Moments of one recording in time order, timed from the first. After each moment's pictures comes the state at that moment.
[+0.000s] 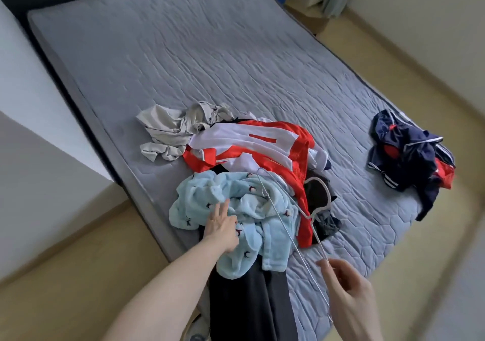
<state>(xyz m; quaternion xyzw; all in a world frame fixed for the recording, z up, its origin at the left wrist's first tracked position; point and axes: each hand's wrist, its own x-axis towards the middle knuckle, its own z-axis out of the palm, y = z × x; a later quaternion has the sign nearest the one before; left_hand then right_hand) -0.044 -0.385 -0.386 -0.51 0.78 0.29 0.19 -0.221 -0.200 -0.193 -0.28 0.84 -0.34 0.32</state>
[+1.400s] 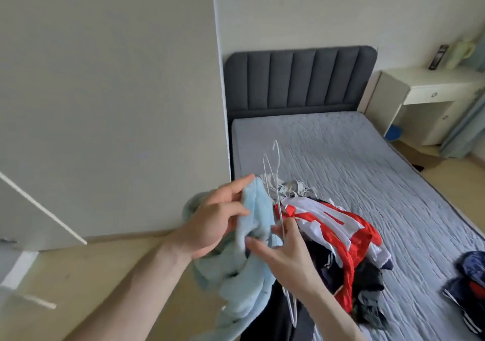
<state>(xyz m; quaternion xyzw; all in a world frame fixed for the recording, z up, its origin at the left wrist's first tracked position) 0.047 -0.051 0.194 -0.52 0.44 0.57 -0.46 -0.129 -0.074 0.094 -0.60 0.50 -0.35 0.51</state>
